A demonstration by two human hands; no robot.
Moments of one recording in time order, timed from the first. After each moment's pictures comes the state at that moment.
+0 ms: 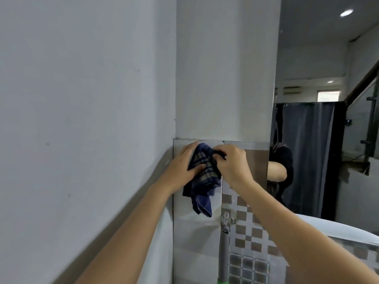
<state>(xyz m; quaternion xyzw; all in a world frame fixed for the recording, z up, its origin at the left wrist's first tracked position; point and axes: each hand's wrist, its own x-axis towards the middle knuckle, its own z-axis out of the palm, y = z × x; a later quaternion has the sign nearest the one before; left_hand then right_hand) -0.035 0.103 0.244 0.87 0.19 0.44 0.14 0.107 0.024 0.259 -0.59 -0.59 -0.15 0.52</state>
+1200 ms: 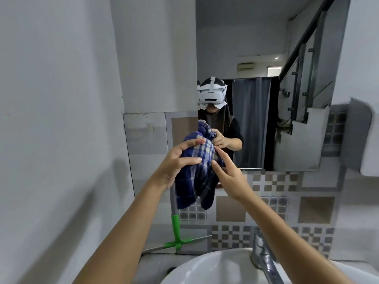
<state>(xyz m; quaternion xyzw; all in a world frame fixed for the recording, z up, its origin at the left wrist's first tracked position) 0.002 -0.088 0.210 0.72 0.02 0.34 0.60 0.132 -0.188 0.167 -0.57 -0.53 0.11 0.61</state>
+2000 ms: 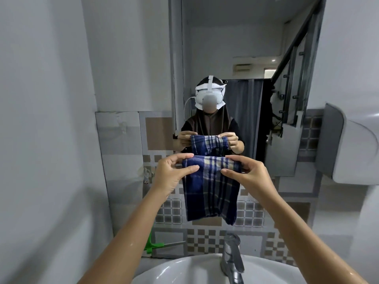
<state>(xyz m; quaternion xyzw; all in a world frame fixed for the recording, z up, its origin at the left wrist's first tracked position) 0.076 -0.117 0.179 0.71 0.16 0.47 0.49 0.239 -0.261 0.175 -0.64 -0.49 0.04 0.60</state>
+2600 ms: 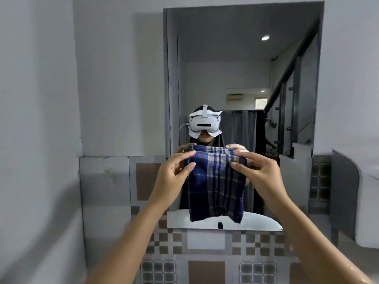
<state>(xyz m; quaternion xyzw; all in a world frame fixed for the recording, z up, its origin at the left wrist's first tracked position) 0.127 -0.073 0.274 0.76 0.02 0.52 0.38 0.287 -0.219 0.281 -0.58 -0.47 -0.07 0.67</state>
